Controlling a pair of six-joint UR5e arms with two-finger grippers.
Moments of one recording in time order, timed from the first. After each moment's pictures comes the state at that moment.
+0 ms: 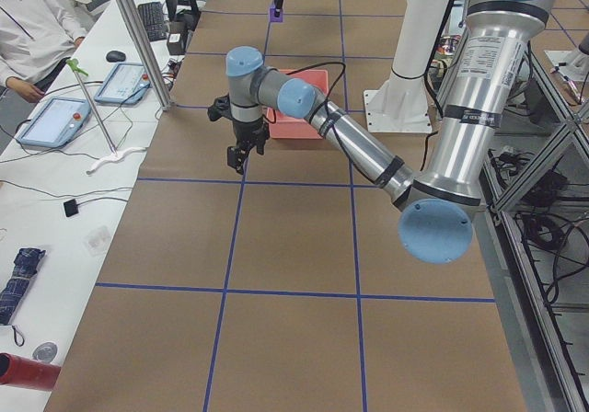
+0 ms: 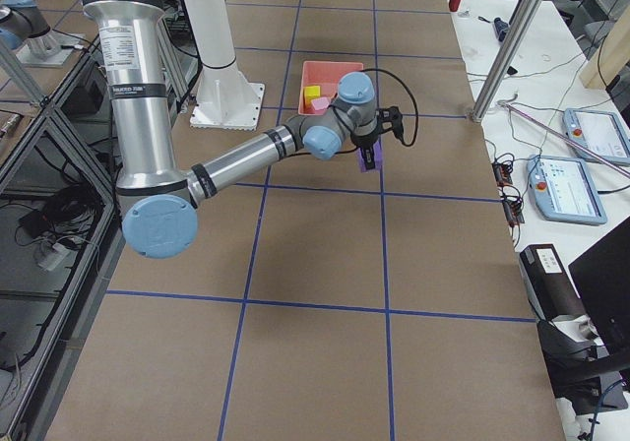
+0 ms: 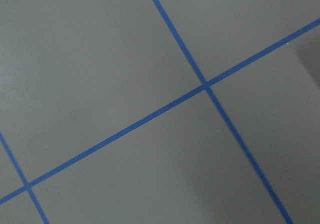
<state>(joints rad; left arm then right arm) -1.29 -1.76 -1.98 -1.31 -2.23 0.09 1.02 -1.36 1.95 -1.30 2.20 0.85</state>
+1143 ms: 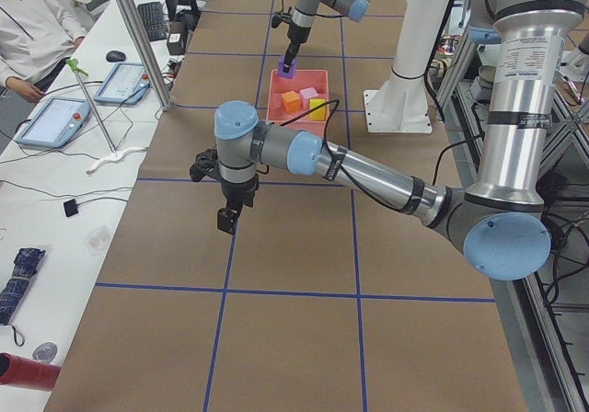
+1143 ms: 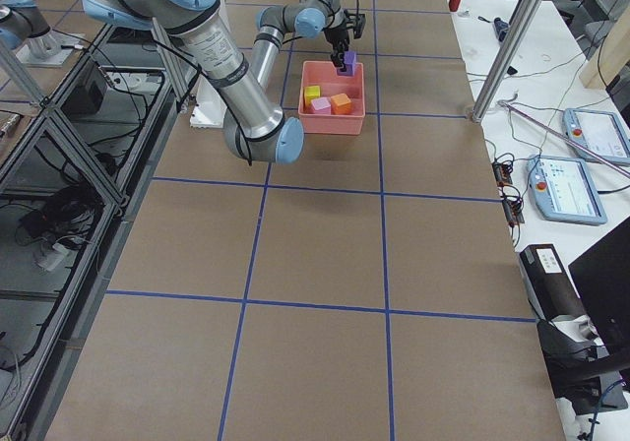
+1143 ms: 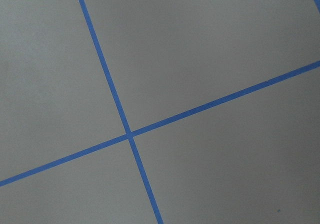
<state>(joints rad) -1.47 -1.64 -1.87 -1.43 -2.25 0.14 0.46 -0.68 1.77 -1.75 1.62 1.52</state>
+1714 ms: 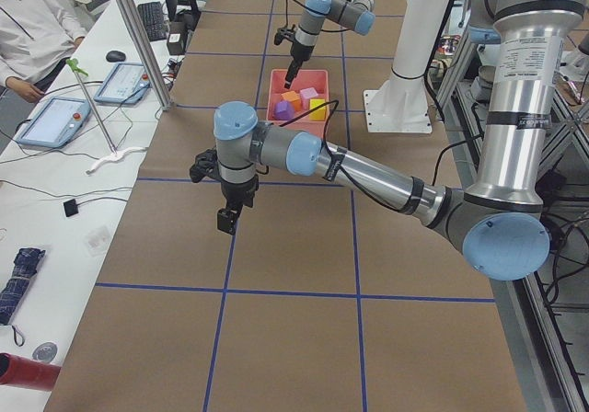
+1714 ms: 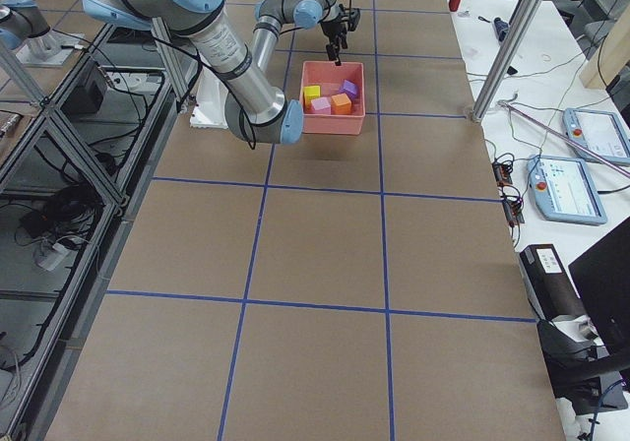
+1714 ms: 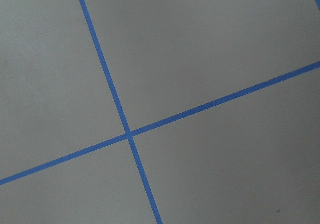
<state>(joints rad) -1.47 -1.64 -1.87 -1.43 -2.25 0.13 0.41 -0.58 1.65 -1.75 1.57 1.56</state>
